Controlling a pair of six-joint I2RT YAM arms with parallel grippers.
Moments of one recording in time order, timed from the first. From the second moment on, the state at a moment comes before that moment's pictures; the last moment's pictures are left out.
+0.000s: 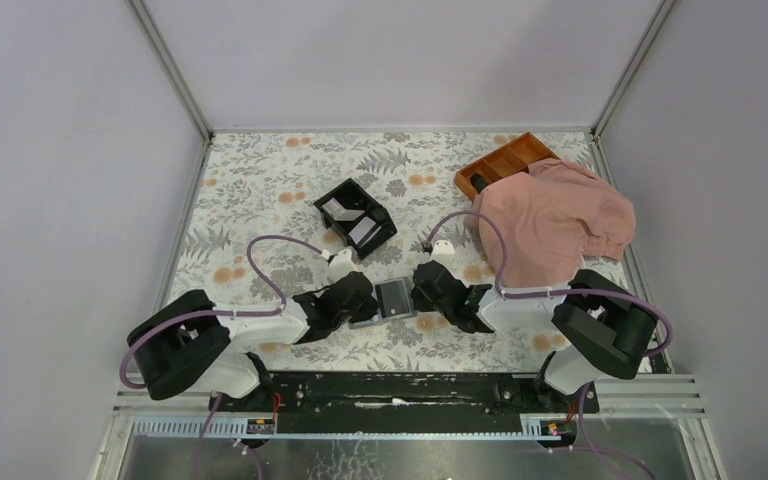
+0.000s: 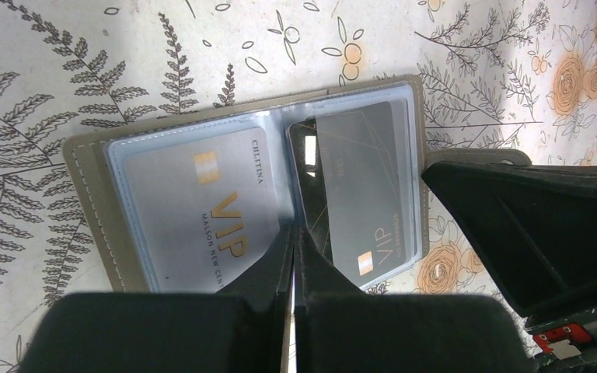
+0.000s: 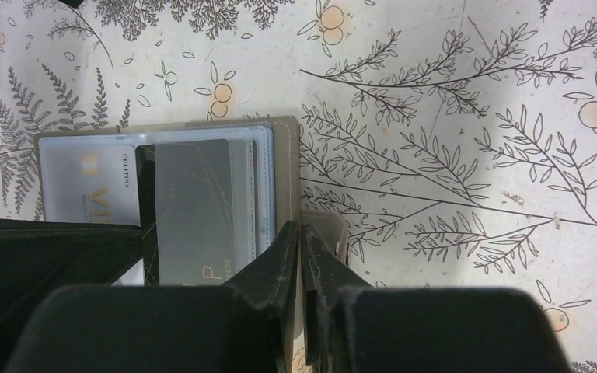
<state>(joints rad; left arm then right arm) -0.94 1.38 0.45 0.12 -0.30 -1.04 0.96 1.54 0.58 0.17 0.34 0.76</state>
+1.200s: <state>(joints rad) -0.94 1.44 0.52 0.09 -0.31 -1.03 0.96 1.56 0.60 0.16 0.34 0.74</state>
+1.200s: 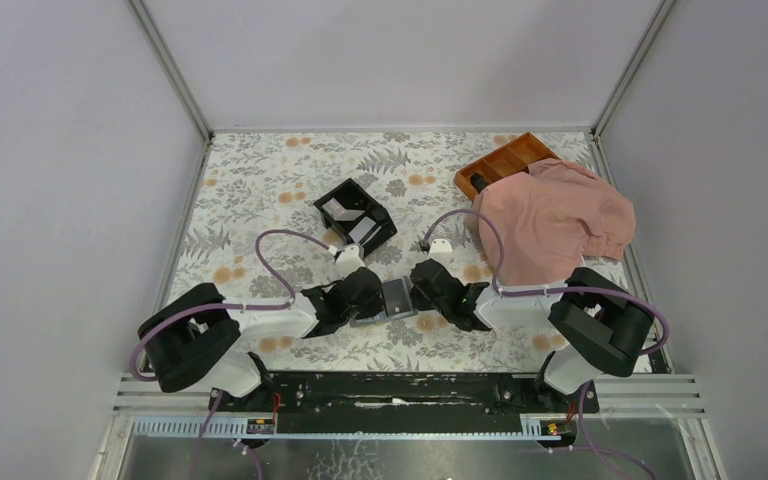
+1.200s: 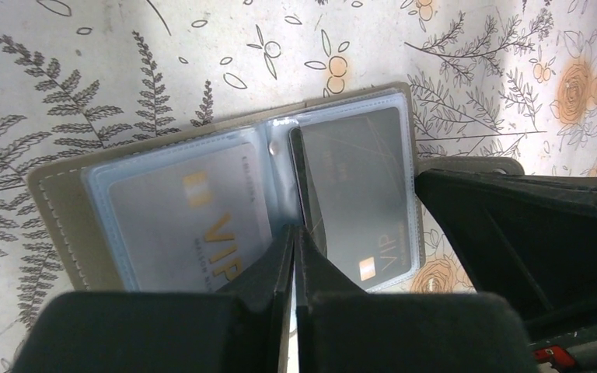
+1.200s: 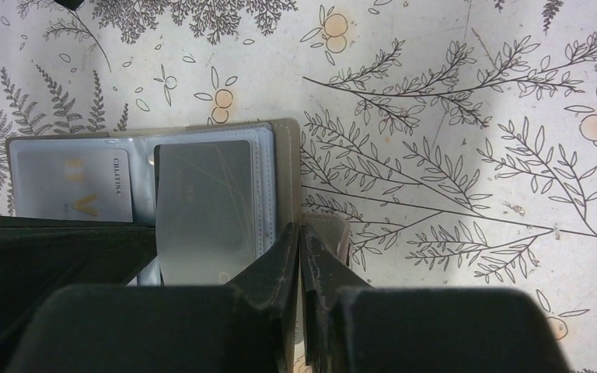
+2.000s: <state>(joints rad) -0.93 1.09 0.70 -0.25 -0.57 -0.97 0.96 1.42 0.83 -0.10 0.44 0.46</state>
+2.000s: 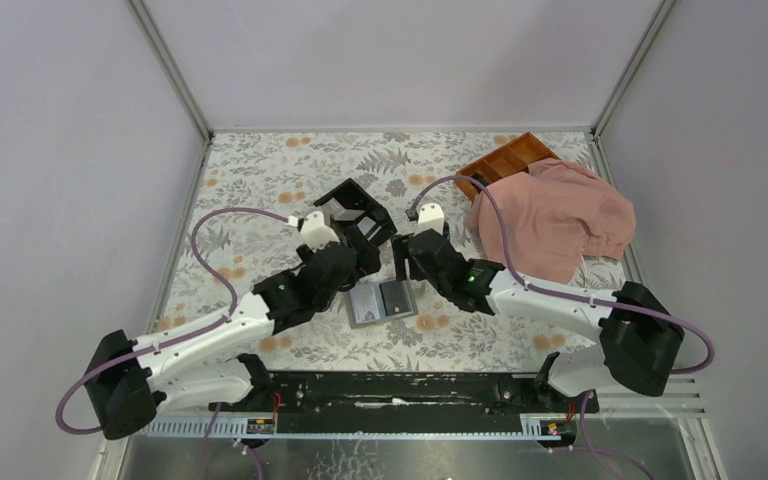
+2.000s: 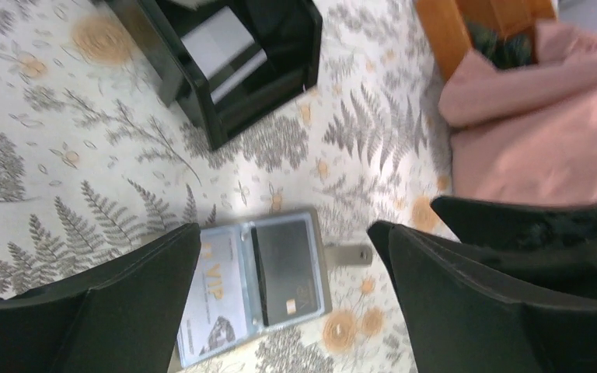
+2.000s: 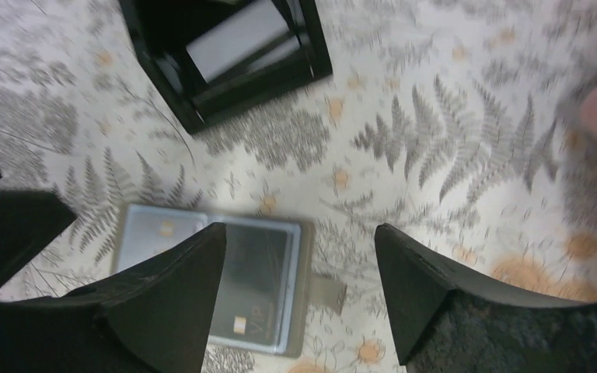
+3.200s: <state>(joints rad) -0.25 1.37 0.55 0.13 -0.17 -1.12 0.75 2.28 1.93 -0.30 -0.07 0.15</state>
